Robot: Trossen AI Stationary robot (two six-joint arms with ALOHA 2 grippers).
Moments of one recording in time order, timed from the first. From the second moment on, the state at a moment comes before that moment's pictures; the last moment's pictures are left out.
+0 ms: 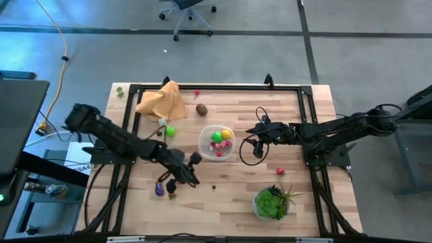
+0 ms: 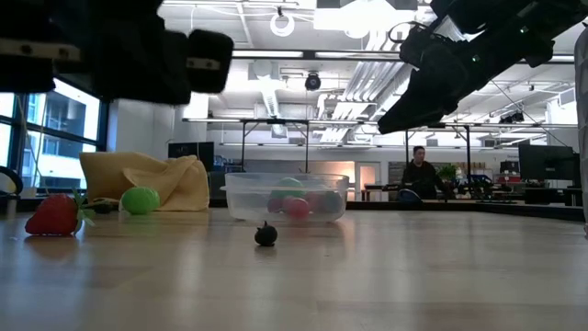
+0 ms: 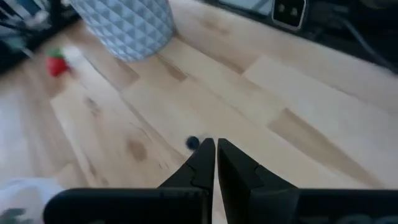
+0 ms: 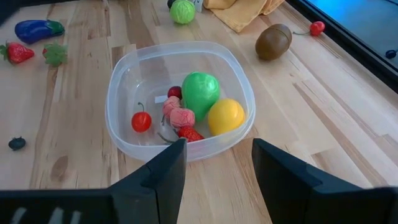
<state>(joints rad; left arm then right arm) -0.19 1.46 0.61 0.24 0.19 0.46 0.00 1.17 0.52 0.10 0.23 0.16</state>
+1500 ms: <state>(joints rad) -0.18 1.87 0.98 0.06 0.19 0.41 0.00 1.17 0.52 0.04 0.23 0.16</state>
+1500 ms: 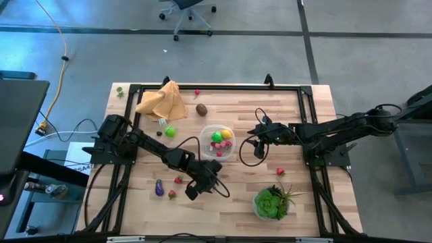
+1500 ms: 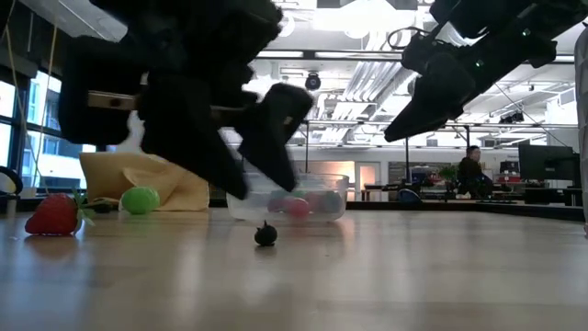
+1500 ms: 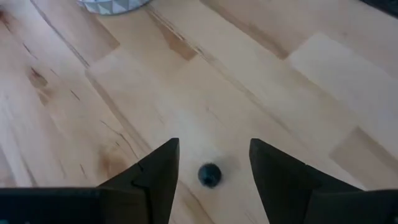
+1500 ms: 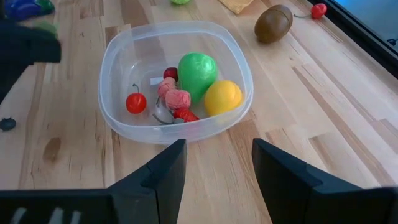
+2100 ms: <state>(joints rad) -0.18 1.91 0.98 0.05 0.15 0.41 0.00 1.17 0.52 0.03 0.23 0.16</state>
